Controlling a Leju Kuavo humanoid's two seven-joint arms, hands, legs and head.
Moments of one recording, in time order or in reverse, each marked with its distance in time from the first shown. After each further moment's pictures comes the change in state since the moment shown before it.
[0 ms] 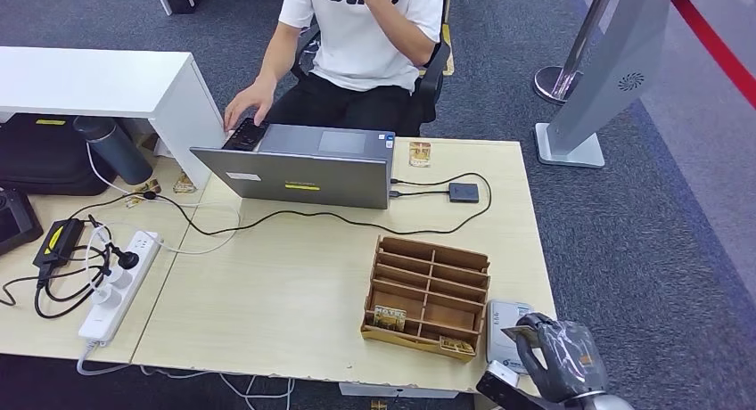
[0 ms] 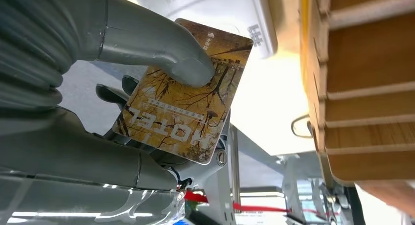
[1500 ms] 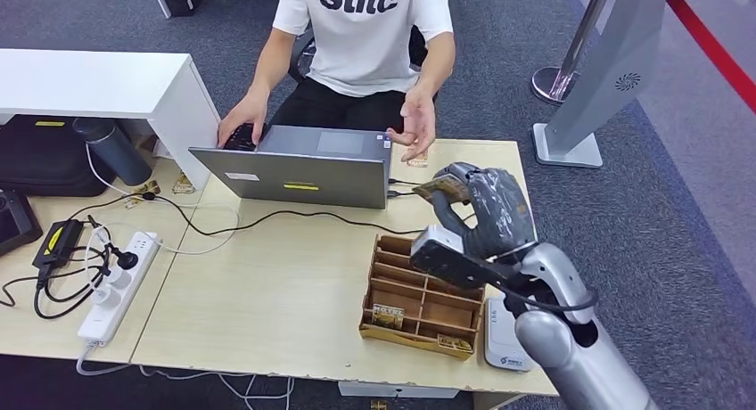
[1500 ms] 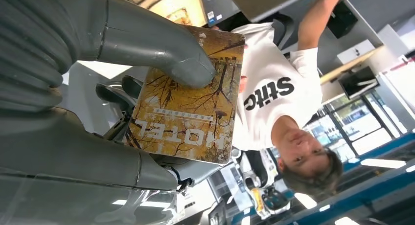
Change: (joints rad) left arm -0.060 0.014 0.000 0.109 -0.179 -0.144 0.146; right arm -0.631 0.281 0.136 -0.024 -0.217 0.212 -0.048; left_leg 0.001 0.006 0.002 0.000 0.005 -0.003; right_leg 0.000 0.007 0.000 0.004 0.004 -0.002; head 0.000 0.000
